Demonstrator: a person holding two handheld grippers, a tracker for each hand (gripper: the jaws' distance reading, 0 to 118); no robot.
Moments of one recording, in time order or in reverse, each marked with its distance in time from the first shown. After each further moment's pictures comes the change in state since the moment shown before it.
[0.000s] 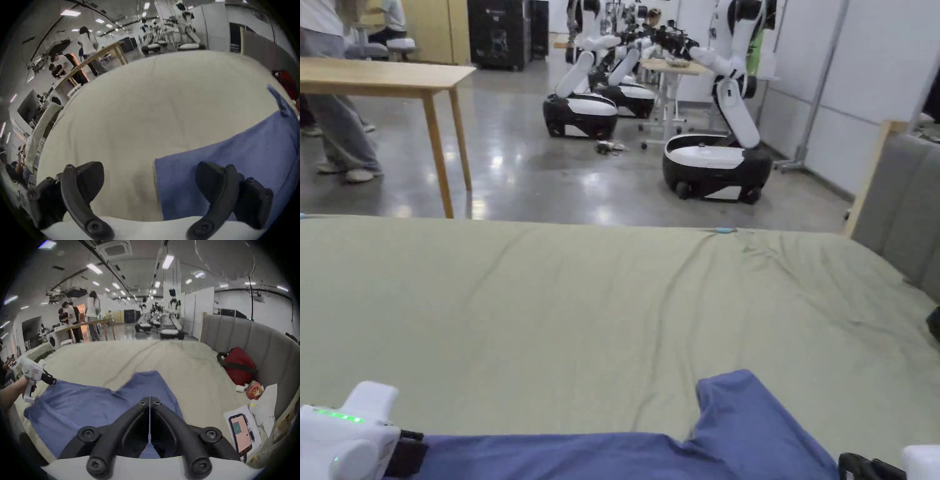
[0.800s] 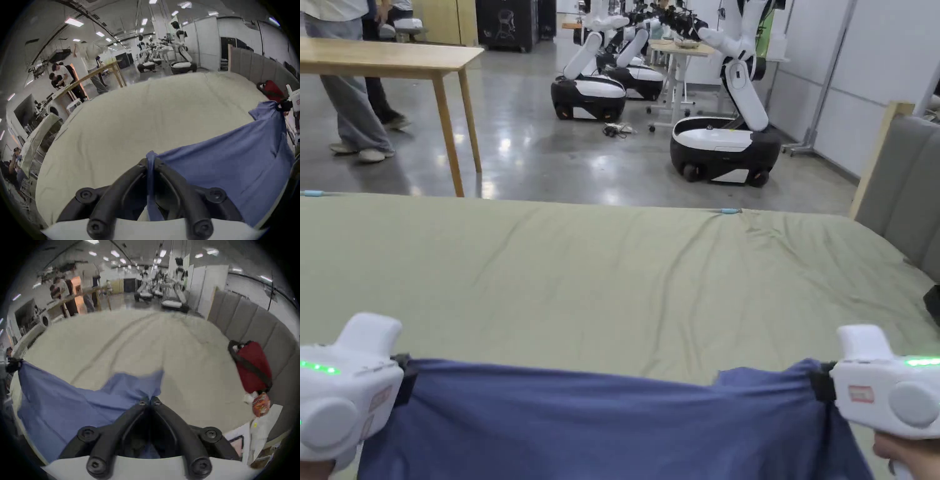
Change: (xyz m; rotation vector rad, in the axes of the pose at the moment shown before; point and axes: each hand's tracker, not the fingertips) left arm -0.016 0.000 0.164 0.253 -0.091 0.028; right arm 0.039 0.063 -0.075 -0.174 0.046 0.086
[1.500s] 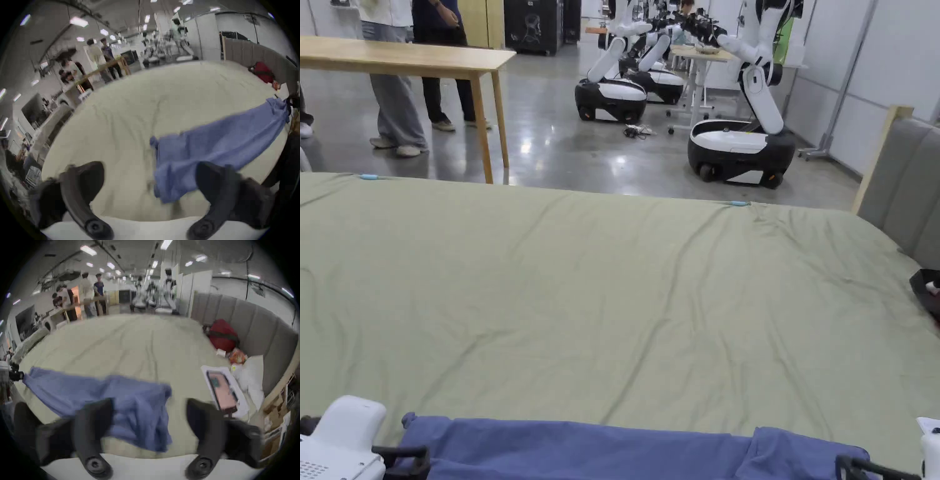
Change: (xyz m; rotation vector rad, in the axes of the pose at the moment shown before) left arm 0.012 -0.167 0.131 0.056 0.075 -0.009; right arm -0.021 -0.184 0.163 0.173 -0.026 -0.072
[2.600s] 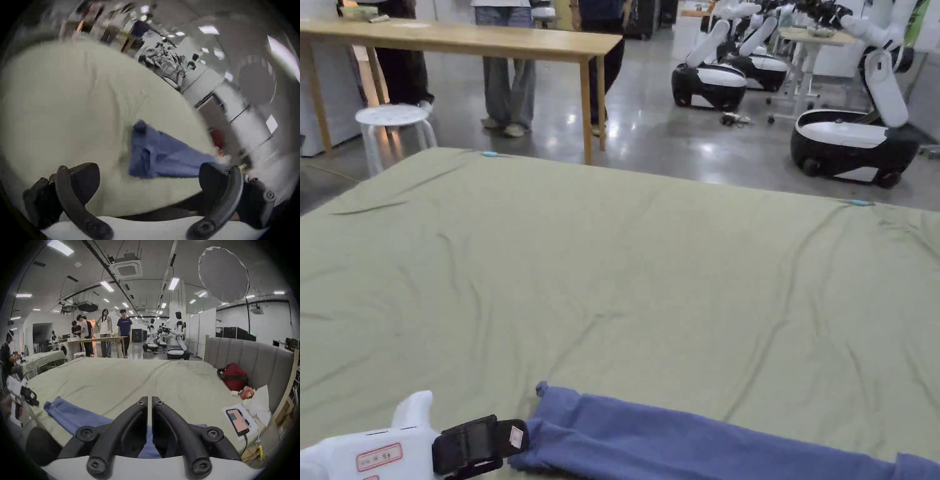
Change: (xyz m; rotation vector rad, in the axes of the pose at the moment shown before) left arm -0.123 -0.107 -0.054 -0.204 -0.824 0.933; right arm -0.124 0.023 0.049 0.275 0.074 0.023
